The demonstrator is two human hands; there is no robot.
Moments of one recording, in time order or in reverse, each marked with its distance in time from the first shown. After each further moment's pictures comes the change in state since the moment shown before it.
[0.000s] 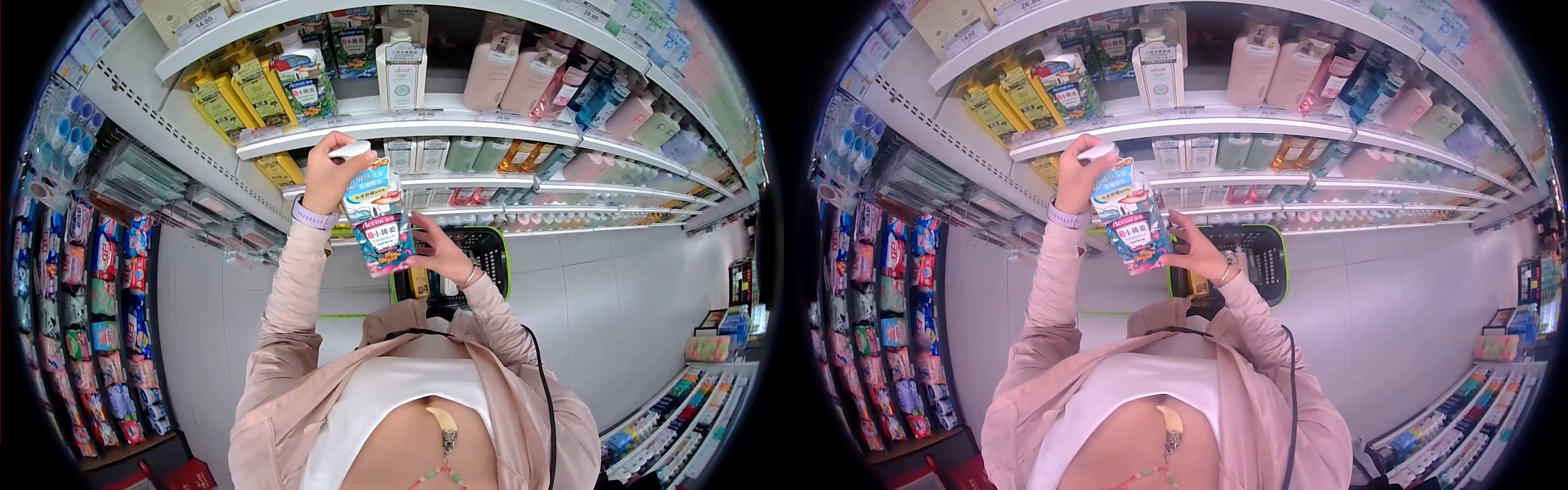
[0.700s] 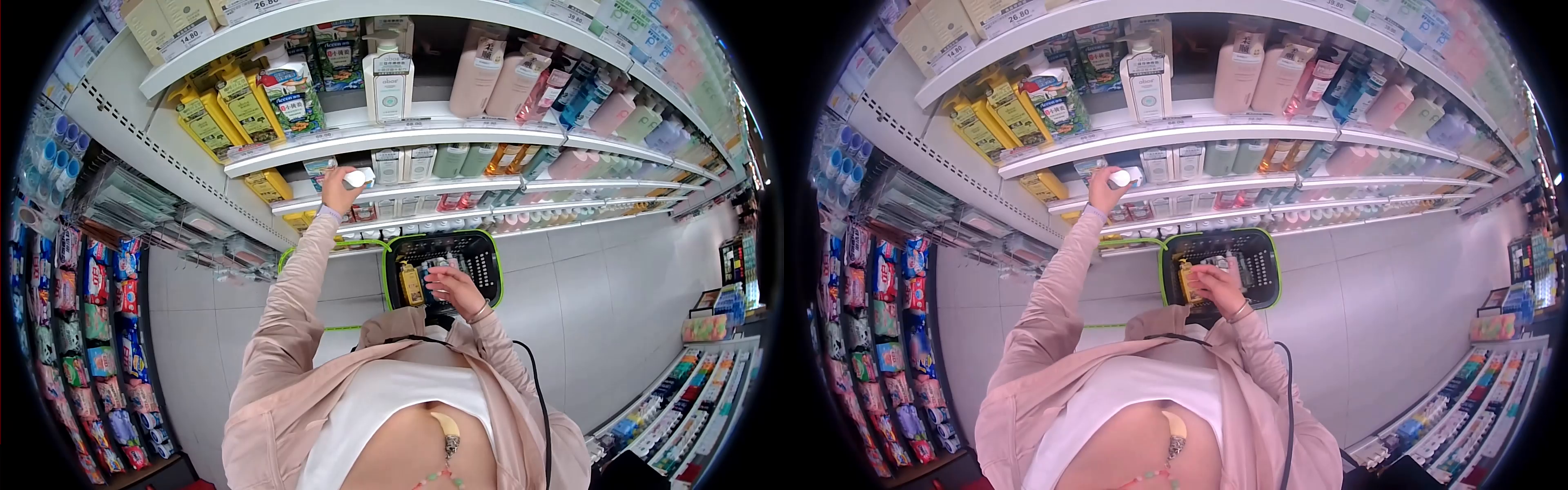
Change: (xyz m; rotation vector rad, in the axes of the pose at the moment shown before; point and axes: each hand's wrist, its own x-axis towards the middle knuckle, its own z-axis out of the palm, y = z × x) left_hand 0.044 -0.202 -0.043 0.833 0.066 0.350; right_hand -0.068 0.046 -0.006 0.365 0.370 0.359
